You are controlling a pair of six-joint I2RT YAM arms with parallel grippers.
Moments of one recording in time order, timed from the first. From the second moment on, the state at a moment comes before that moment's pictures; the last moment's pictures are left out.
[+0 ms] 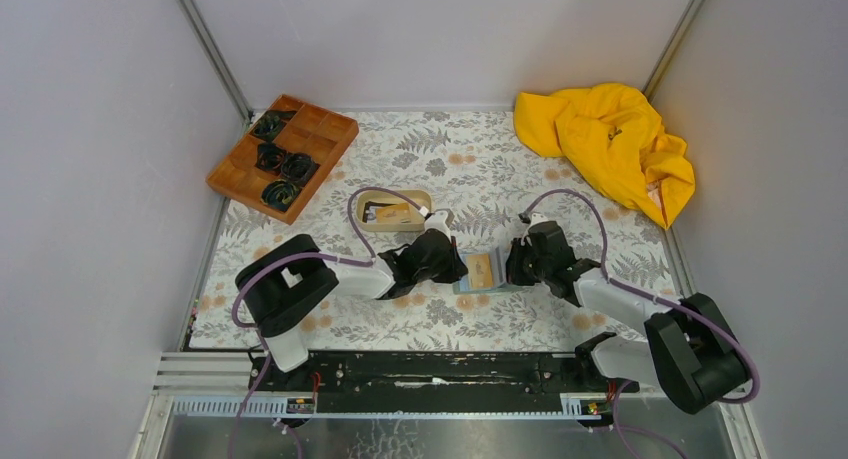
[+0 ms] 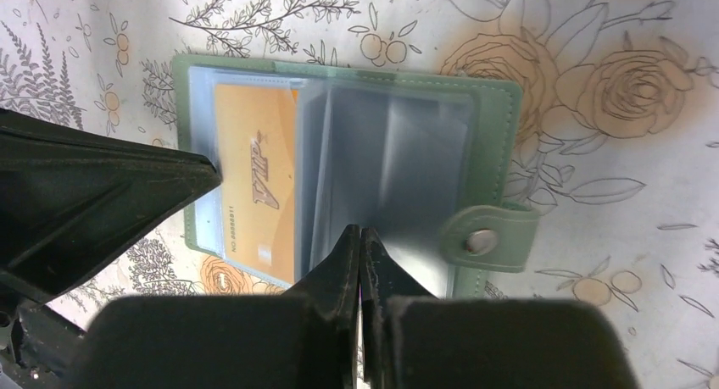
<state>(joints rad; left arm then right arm) -0.94 1.75 0.74 0.36 -0.07 -0.84 0.46 1.24 0.40 -0.01 -0.17 0.50</state>
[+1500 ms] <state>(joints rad) -0.93 1.74 0.71 0.39 -0.05 -0.85 0.45 1.31 0.30 0.32 -0.40 0.64</state>
